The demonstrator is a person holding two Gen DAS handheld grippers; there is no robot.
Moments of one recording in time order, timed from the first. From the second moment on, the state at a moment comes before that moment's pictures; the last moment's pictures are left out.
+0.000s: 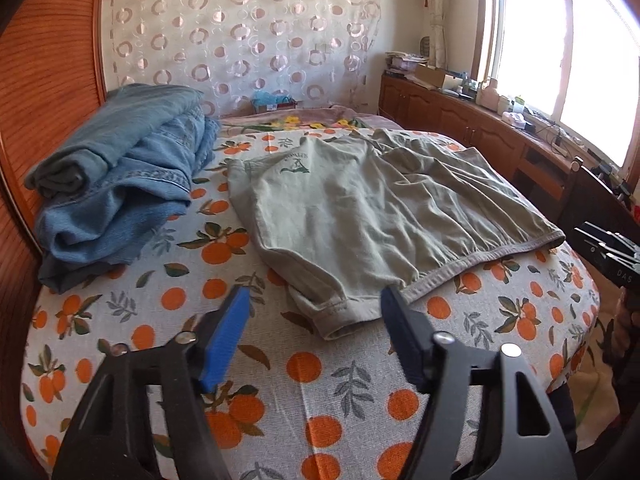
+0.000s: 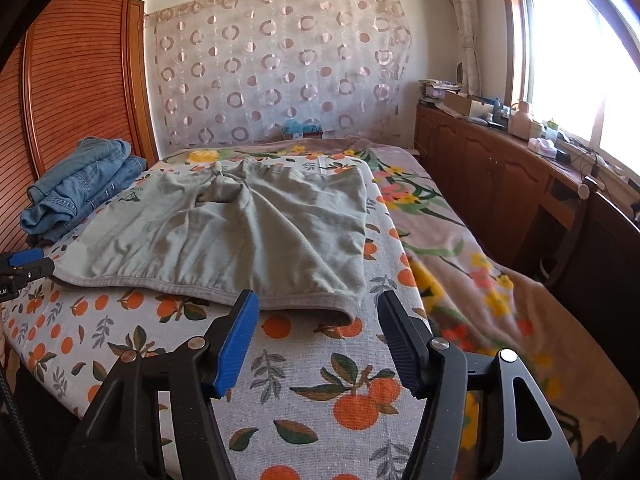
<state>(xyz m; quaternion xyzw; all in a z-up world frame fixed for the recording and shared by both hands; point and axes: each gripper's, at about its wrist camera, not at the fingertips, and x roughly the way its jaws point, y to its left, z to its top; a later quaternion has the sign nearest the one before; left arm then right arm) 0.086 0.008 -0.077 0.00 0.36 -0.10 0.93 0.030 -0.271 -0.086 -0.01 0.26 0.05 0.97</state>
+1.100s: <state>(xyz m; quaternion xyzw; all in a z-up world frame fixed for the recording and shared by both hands) 0.092 0.010 -0.101 0.00 0.40 -0.12 0.91 0.065 -0.292 -0.088 0.05 0.31 0.09 0.95</state>
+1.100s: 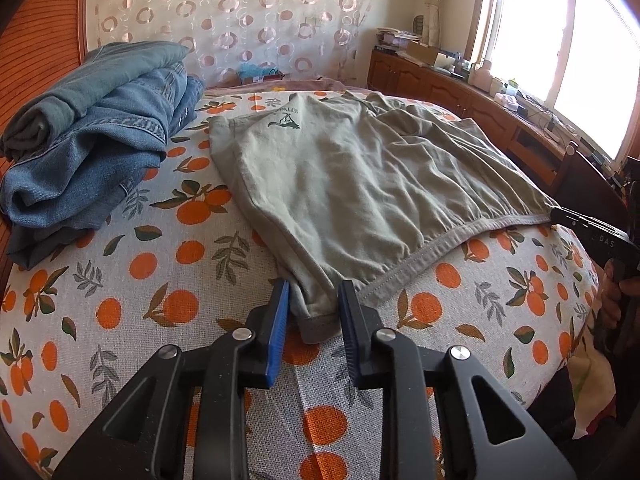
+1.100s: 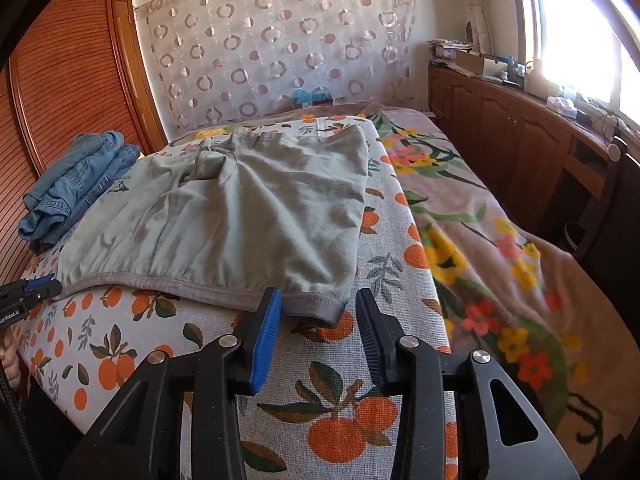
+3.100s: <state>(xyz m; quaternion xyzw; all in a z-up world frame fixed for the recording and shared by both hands) 0.024 0.039 -0.074 -0.02 0.38 -0.12 0.92 -0.022 -0.294 -0.050 0.02 0.31 0.11 0.95</state>
